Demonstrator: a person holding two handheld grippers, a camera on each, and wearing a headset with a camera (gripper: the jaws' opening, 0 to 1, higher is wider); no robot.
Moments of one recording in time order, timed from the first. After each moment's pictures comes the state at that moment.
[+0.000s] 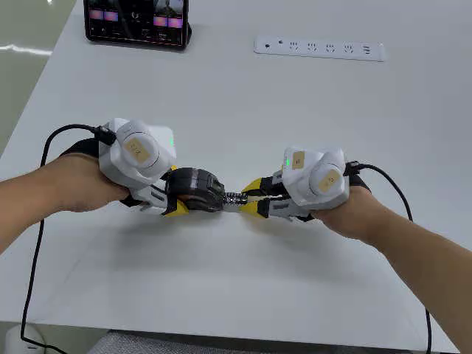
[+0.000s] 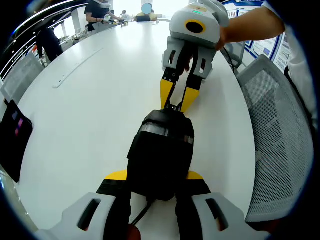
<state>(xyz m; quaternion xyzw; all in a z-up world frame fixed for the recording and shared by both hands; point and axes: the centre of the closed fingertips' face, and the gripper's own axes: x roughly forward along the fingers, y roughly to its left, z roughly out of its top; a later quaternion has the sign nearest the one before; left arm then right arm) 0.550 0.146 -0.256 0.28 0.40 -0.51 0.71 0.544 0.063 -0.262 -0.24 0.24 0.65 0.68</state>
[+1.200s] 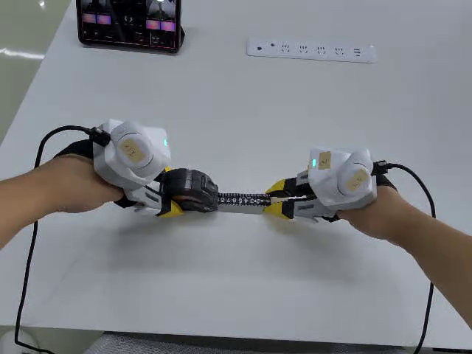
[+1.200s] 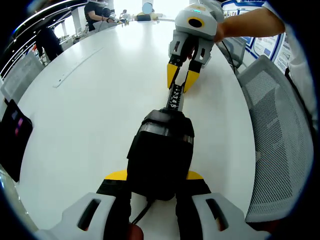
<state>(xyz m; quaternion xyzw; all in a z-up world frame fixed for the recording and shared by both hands) 0.551 0.146 -0.256 0.28 0.41 -0.51 0.70 0.548 0.012 -0.261 -0.25 0.26 0.63 0.68</state>
